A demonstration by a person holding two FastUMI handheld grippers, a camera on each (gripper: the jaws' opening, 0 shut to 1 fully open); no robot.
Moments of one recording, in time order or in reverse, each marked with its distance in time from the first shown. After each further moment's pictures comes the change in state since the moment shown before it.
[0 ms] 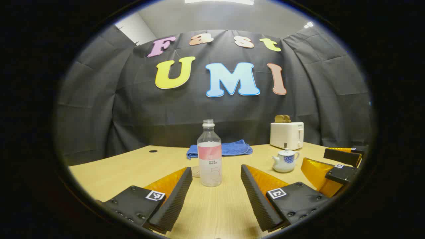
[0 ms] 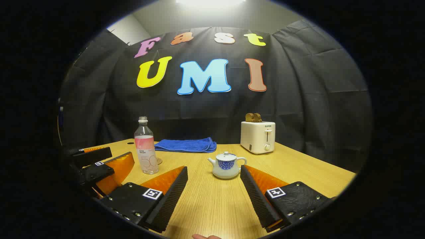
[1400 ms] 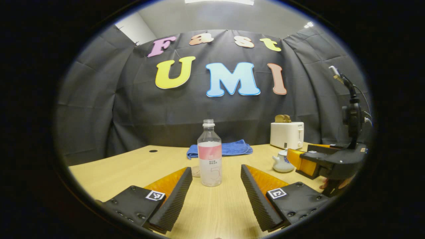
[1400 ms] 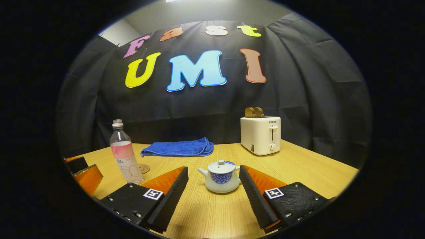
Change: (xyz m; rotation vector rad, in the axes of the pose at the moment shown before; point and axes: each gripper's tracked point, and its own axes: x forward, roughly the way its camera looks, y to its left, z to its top) left arm 0.001 0.000 -0.002 -0.001 0.003 -0.005; right arm 0.093 -0.024 0.002 0.084 0.040 -0.007
